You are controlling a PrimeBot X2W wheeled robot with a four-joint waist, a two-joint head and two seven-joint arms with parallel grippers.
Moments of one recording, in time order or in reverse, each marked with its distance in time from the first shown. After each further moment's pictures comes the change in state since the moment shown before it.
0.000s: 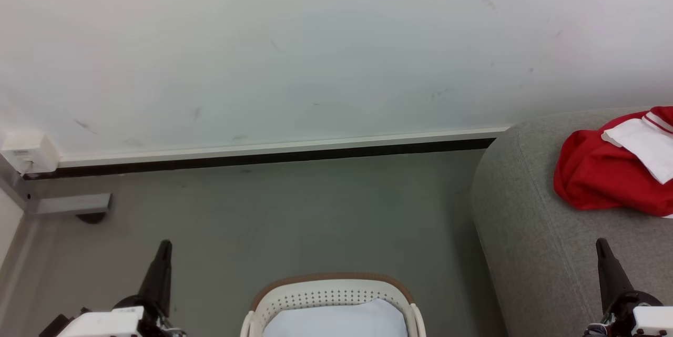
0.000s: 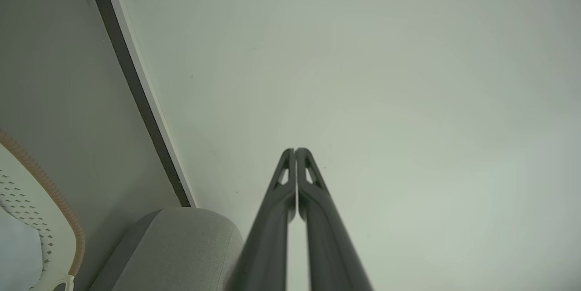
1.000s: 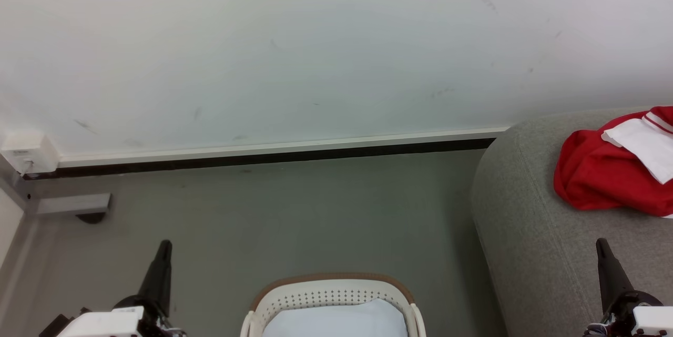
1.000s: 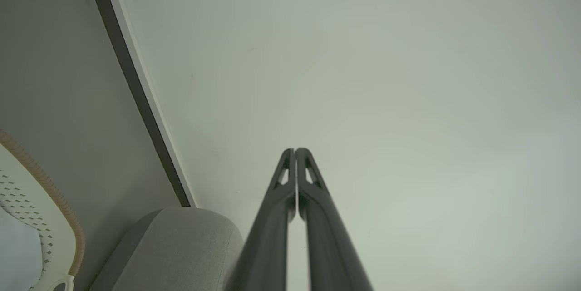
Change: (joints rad) left arm 0.000 0.000 0.000 0.000 0.000 0.000 0.000; right arm 0.000 0.000 0.000 0.000 0.000 0.000 0.000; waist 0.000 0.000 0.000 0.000
